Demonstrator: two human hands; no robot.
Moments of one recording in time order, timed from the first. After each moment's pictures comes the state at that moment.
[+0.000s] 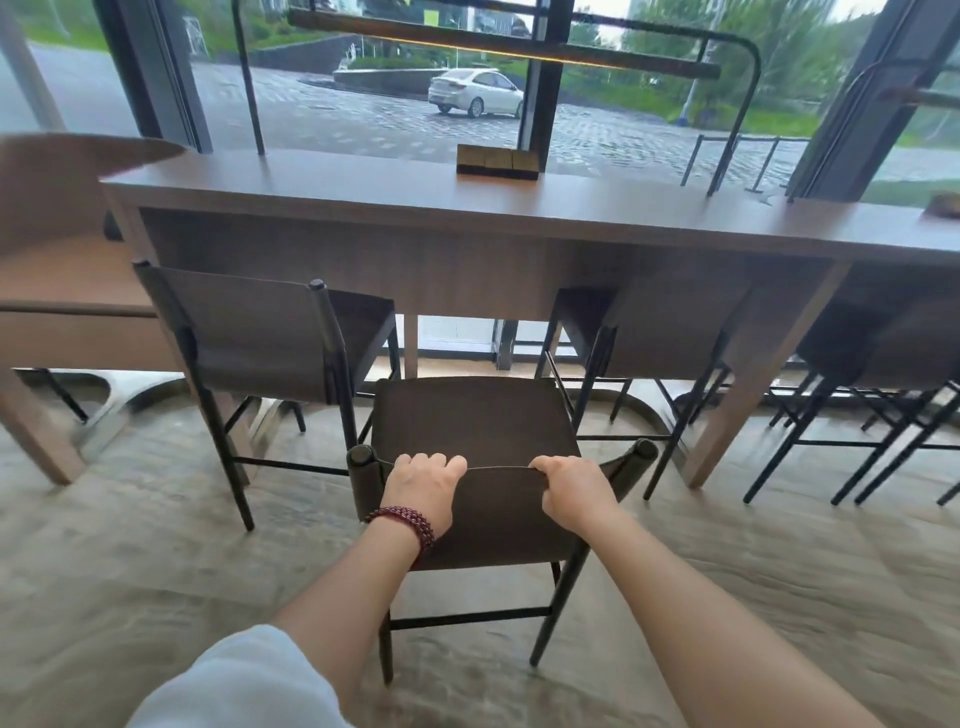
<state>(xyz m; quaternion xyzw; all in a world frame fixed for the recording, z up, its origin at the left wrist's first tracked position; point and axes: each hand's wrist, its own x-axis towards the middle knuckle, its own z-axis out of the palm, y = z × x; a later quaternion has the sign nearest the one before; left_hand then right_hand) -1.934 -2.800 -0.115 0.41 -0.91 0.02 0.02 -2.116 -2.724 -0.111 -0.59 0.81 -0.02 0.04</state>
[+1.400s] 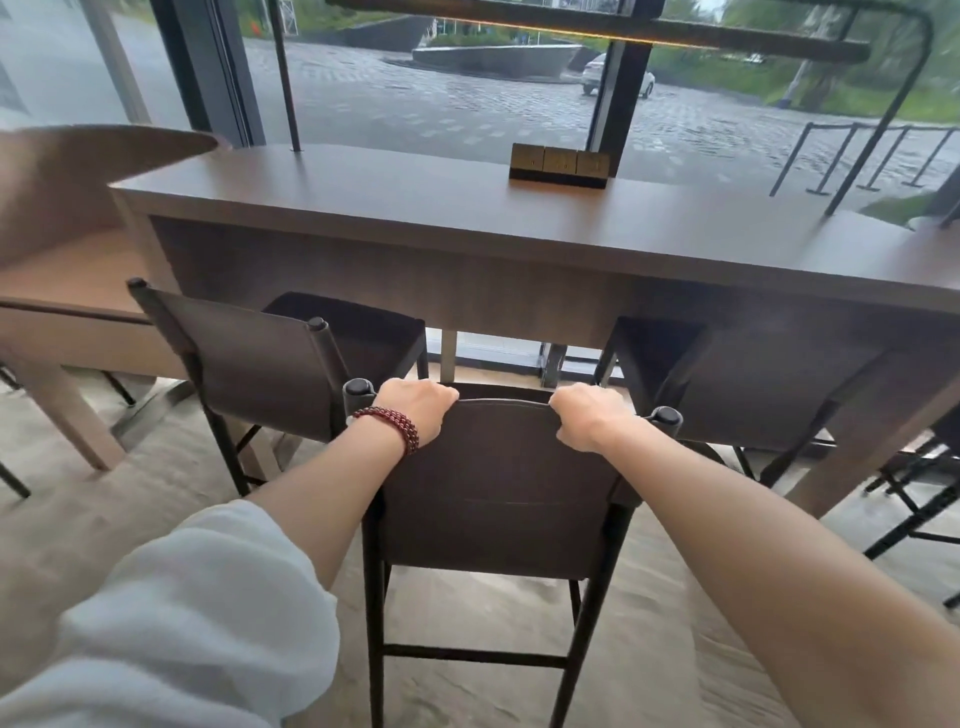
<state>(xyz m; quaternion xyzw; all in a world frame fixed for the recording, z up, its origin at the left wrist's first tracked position) -2.027 -3.029 -0.037 0.45 -0.89 0.06 -0.02 -2.226 -2.954 -0.013 -0.66 0.74 0.11 0.00</state>
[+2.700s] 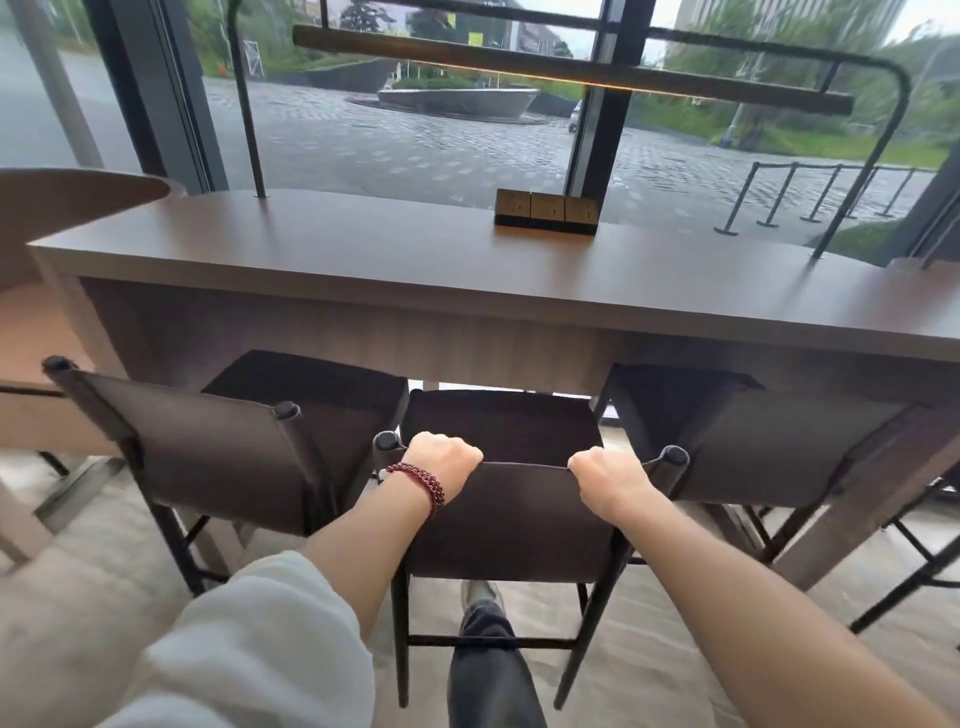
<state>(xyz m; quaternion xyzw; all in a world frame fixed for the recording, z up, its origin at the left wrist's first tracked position) -2.075 -3.136 -0.063 0.36 -0.93 0.09 -0.05 -2.269 -3.049 -0.063 -0.62 0.77 0.12 -0.03</state>
